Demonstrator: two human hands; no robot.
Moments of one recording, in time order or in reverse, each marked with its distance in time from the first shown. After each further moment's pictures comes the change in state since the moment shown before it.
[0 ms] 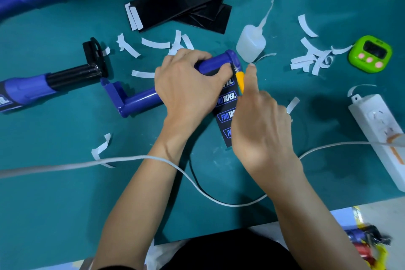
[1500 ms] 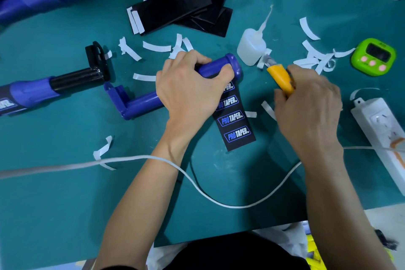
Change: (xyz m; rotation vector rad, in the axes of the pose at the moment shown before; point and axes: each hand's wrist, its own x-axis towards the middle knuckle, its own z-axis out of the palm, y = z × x) left_hand -0.001 -0.001 0.005 0.010 0.039 -0.001; right_hand 0.054 0.084 0.006 0.059 0.333 -0.088
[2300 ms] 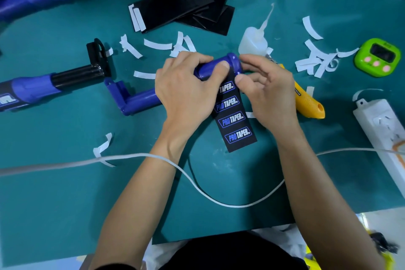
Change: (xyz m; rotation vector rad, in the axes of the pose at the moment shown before) left_hand -0.002 -0.009 -0.005 -0.020 -0.001 0.133; right_hand 0.020 -0.032 0.042 1.010 -0.148 -0.028
